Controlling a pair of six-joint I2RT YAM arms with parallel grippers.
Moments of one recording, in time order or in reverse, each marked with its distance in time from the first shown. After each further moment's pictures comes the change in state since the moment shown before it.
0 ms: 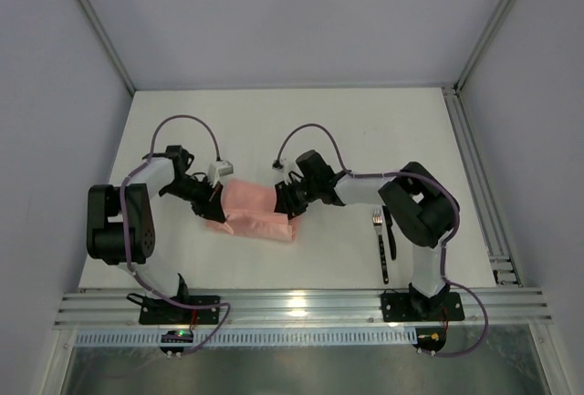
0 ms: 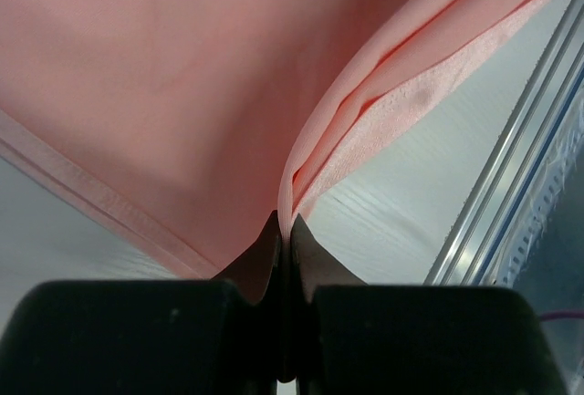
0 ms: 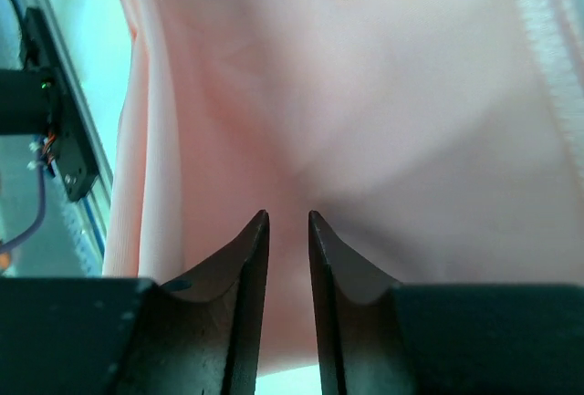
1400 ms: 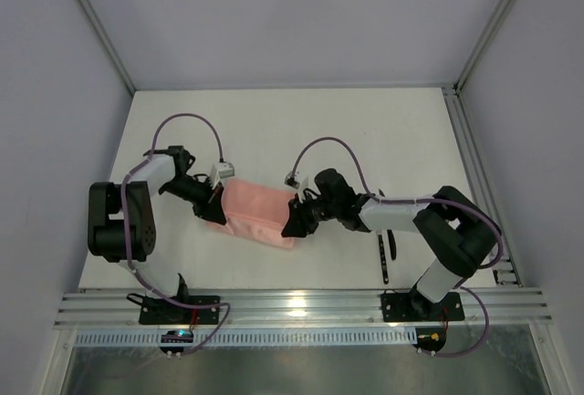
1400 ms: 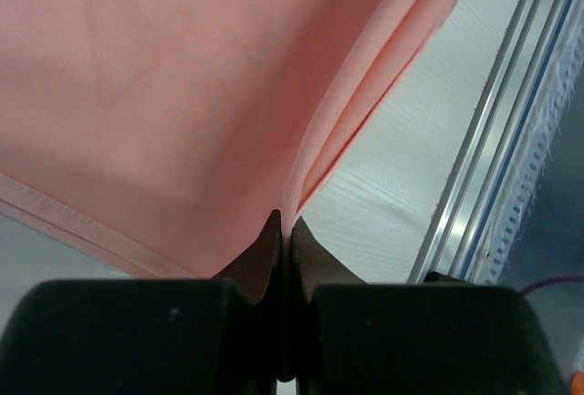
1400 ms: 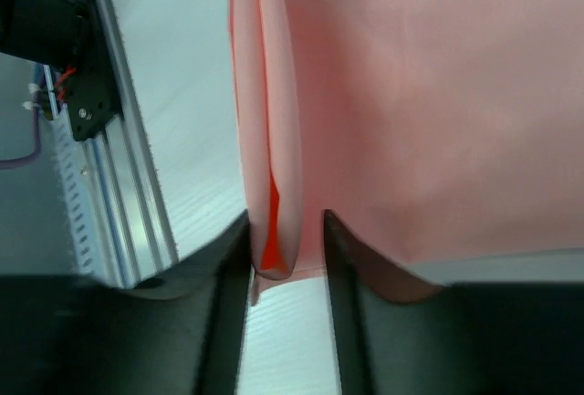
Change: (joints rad) left arm -0.014 0.014 0.036 -0.130 0.043 0.160; right arm 0.045 -0.335 -0.336 0.206 0.051 -0.061
